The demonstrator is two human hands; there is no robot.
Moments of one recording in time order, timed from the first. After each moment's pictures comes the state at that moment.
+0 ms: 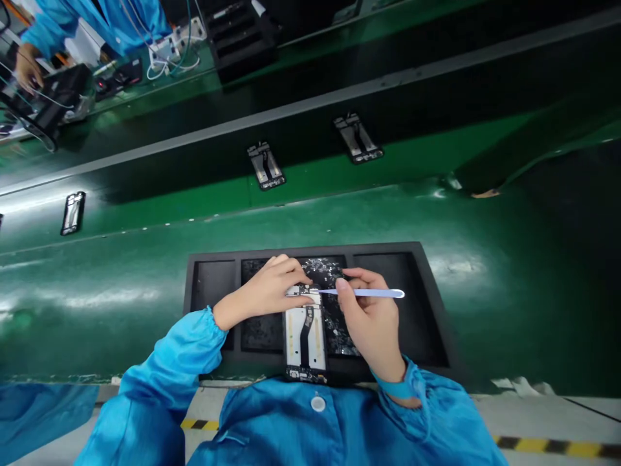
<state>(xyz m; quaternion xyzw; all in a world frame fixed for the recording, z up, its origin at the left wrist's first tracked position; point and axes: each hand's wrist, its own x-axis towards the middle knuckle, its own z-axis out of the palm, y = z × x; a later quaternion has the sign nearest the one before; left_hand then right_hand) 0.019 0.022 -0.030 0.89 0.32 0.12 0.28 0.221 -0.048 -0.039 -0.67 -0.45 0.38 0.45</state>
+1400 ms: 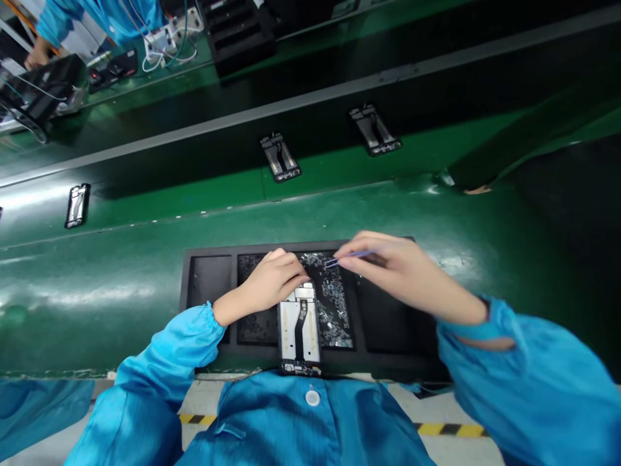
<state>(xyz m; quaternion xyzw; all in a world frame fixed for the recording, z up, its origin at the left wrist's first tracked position) 0.029 0.022 -0.031 0.90 0.34 0.16 0.21 0.286 0.028 0.011 -0.48 -0.71 0.44 0.26</state>
